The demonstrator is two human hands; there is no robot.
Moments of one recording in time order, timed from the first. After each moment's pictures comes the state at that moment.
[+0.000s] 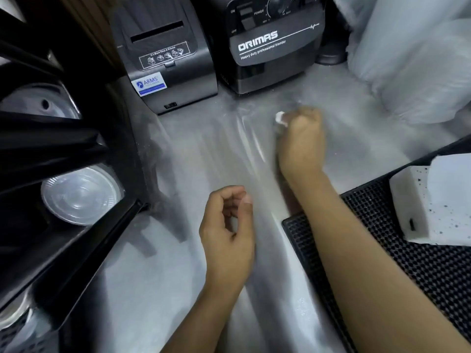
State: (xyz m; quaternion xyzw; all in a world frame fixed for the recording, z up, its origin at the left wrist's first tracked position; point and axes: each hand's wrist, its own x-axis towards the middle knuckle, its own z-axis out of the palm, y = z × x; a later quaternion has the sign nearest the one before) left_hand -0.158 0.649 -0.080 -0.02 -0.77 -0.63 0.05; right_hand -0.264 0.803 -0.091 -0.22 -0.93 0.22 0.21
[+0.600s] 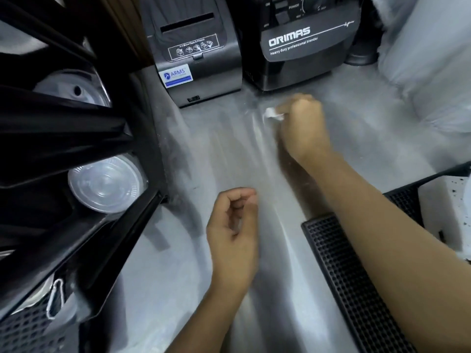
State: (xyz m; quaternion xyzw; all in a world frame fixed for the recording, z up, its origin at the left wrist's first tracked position) left_hand -0.158 0.632 -0.074 0.04 -0.75 -0.66 0.03; right_hand -0.299 0.796 -0.079 -0.08 -0.97 0.20 0.13
